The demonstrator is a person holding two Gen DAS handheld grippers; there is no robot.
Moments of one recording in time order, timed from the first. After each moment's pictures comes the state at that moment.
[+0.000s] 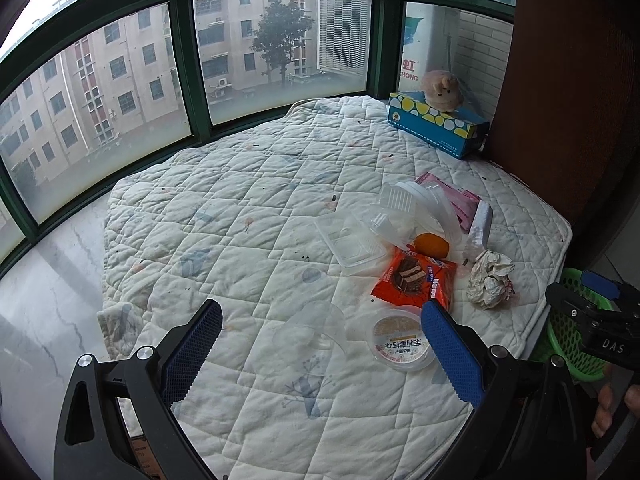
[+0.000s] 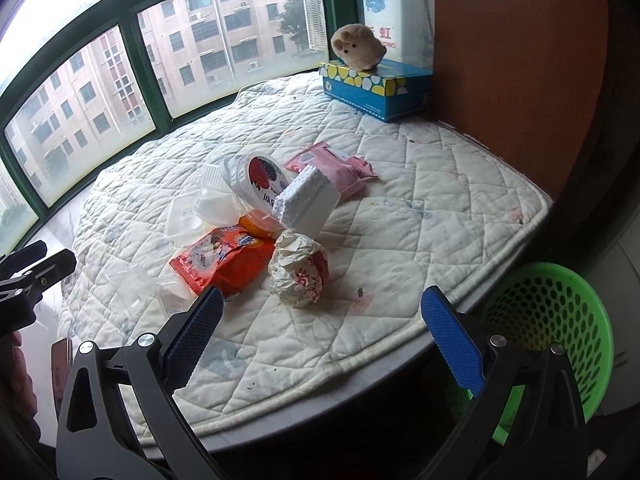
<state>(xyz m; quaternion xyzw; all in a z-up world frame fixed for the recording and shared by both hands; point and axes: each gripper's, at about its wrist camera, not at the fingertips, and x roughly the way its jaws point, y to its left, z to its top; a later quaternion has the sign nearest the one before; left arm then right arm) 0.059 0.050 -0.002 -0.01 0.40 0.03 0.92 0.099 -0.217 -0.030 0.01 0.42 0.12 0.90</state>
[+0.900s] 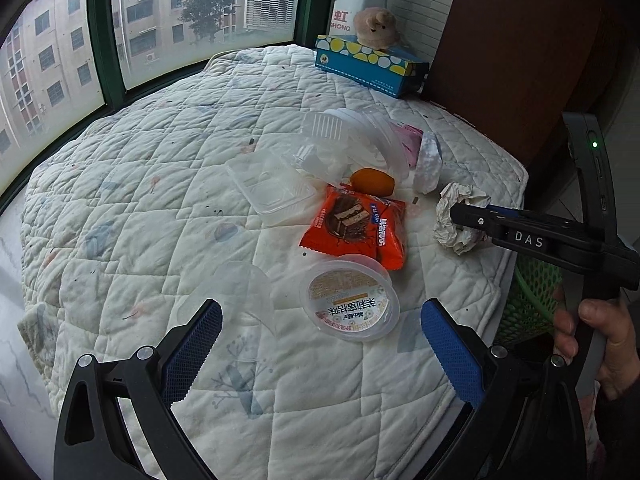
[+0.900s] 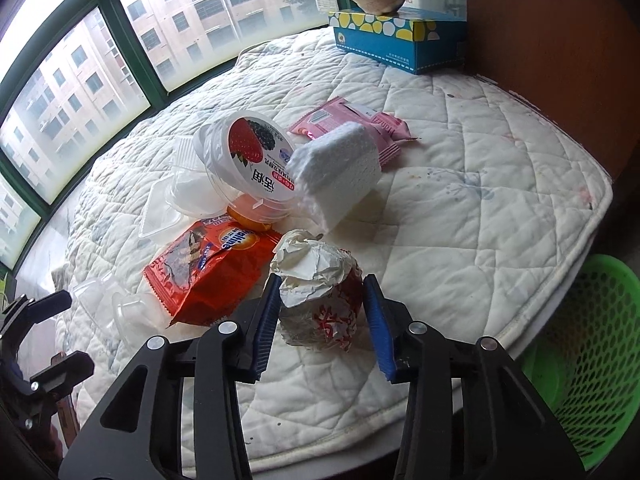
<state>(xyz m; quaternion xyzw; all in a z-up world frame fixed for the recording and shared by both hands) 0.084 0.021 -0.060 -0.01 0.46 -0.12 0.88 0.156 -0.205 -0.081 0.03 0.47 0.15 0.87</state>
